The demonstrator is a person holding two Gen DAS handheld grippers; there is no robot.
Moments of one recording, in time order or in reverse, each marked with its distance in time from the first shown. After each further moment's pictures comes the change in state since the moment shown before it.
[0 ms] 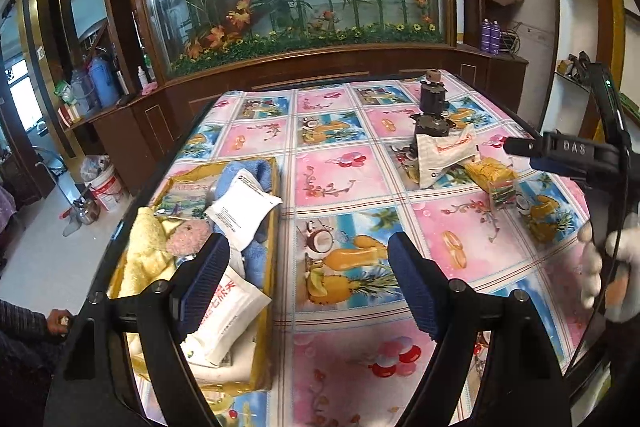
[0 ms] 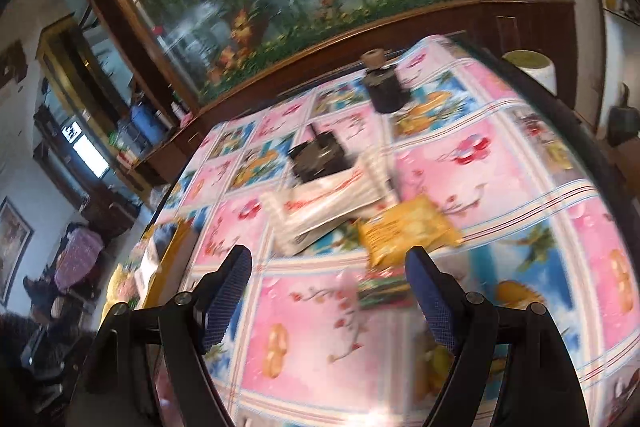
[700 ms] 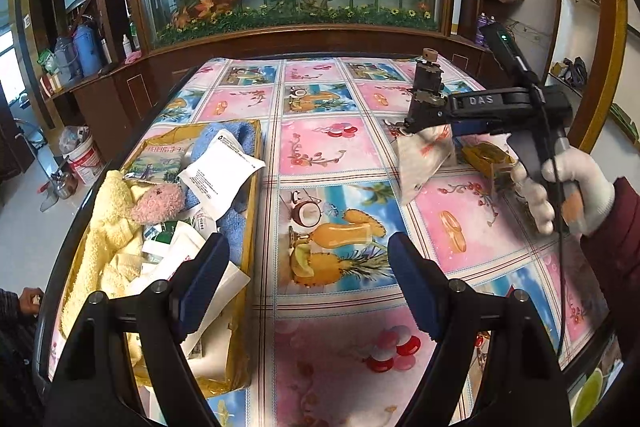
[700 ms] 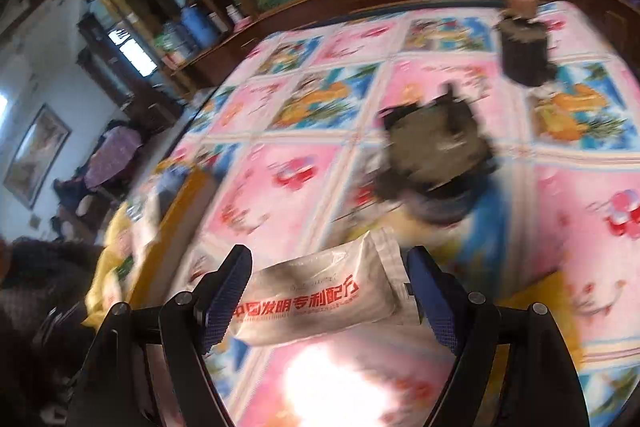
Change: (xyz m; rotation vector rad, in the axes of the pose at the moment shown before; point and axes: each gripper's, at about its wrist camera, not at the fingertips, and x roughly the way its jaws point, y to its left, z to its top) left arm 0.028 0.009 -0.017 -0.065 0.084 -0.074; right arm 0.131 0.063 0.021 -0.264 0.390 0.284
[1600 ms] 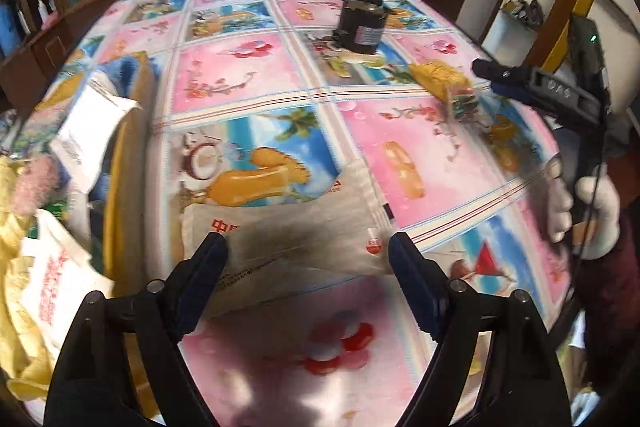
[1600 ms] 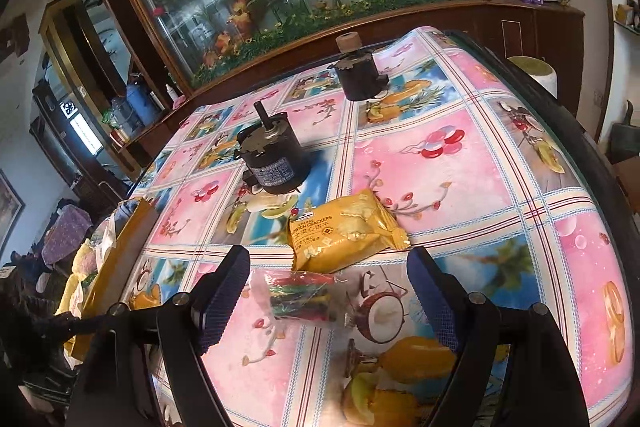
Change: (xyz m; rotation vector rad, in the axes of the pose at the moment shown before) left arm 0.063 -0.037 -0.005 0.083 0.282 -0.287; right arm -0.099 -0.064 -0.089 0.174 -0.336 -0.299
